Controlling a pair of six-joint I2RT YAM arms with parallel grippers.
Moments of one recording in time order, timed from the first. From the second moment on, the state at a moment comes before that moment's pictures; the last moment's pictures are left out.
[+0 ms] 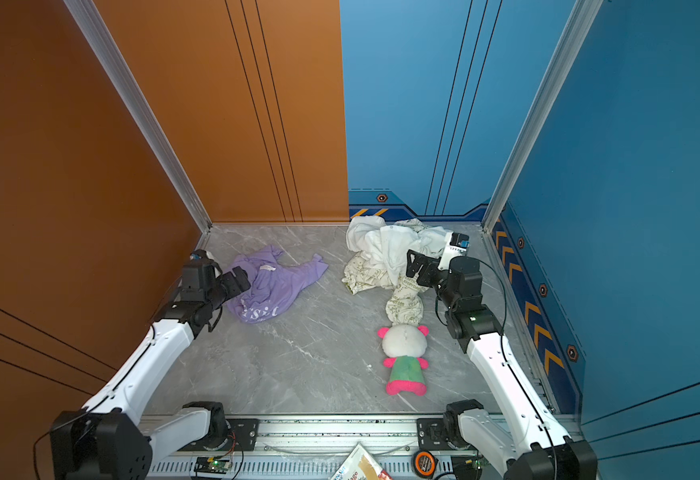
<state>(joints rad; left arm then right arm) -0.04 1.07 0.82 -0.33 -0.14 -0.44 0.15 0.99 0.80 -0.09 -0.04 0.45</state>
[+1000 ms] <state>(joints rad) -0.04 1.55 0.24 0.99 -0.29 -0.04 0.01 1.35 0.29 0.68 0.16 0.13</state>
